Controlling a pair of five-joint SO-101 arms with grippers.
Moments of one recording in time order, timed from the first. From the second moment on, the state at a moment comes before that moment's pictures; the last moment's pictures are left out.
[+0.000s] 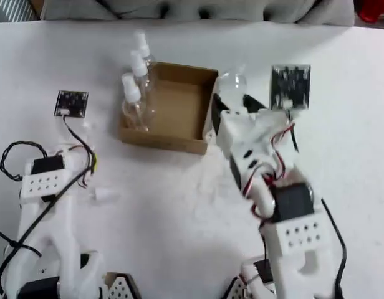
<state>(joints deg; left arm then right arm) -17.5 -29.3 53.9 47.3 -11.6 -17.5 -55.4 40.0 43.6 -11.3</state>
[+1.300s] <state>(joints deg) -22.8 -29.3 47.7 46.5 2.8 -48.3 -72.0 91.7 -9.6 1.2</state>
